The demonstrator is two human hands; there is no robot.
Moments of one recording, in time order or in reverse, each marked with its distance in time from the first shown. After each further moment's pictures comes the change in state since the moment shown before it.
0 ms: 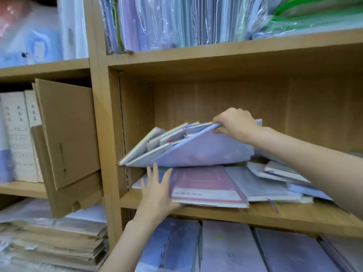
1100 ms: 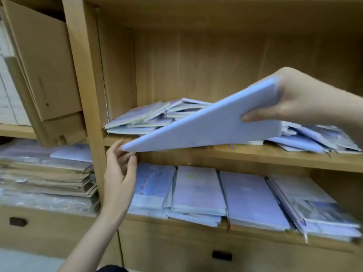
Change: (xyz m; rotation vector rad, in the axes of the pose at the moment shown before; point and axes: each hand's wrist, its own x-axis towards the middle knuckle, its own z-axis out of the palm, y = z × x) left_hand -0.135 0.018 0.003 -1.018 0.517 -0.050; right_hand -0.184 0.014 -0.108 0.483 -0.144 -0.123
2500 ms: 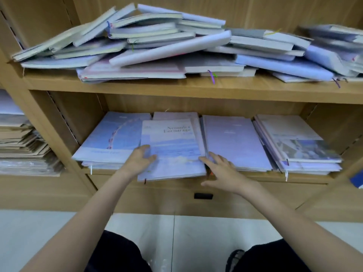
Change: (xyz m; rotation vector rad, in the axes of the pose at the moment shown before) left_hand -0.057 -0.131 0.109 0.475 -0.819 -0.714; right_hand -0.129 0.117 0.307 0.063 -0.676 0.545
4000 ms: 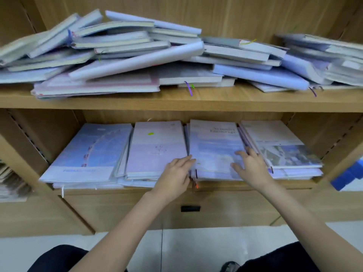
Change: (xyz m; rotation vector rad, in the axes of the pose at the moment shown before) left_hand 0.019 0.053 0.106 0.462 0.053 0.752; right_hand -0.006 0.110 -0.027 0.147 0.432 0.328
